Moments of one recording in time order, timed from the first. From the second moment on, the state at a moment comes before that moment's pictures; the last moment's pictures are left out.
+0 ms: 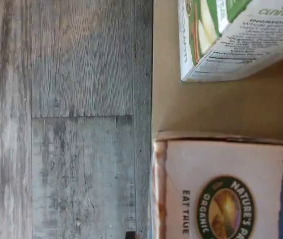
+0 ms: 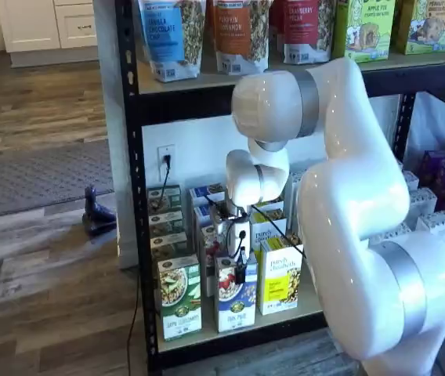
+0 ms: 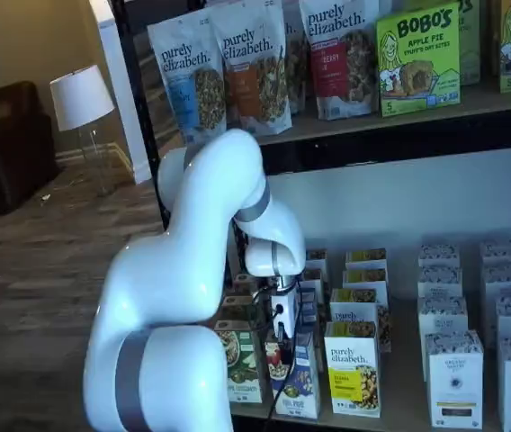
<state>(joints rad) 0.08 1.03 -1.56 0.05 0.58 -1.52</state>
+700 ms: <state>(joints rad) 0.09 1.02 -1.54 0.05 0.57 -1.52</state>
